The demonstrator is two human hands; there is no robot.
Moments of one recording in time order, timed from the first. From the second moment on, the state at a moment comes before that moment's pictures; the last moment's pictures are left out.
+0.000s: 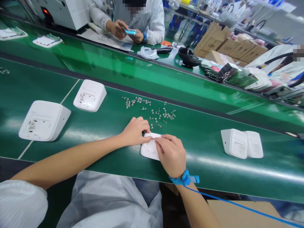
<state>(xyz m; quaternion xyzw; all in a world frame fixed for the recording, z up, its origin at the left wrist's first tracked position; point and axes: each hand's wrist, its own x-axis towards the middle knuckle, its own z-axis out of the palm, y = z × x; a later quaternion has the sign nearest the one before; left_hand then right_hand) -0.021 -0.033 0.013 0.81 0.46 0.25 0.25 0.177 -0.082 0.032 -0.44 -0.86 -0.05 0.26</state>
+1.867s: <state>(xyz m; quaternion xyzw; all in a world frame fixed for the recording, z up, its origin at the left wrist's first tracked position) -0.014 -0.014 -0.001 0.91 0.36 0.18 -0.06 0.229 -0.082 0.010 -0.69 -0.67 -0.24 0.15</state>
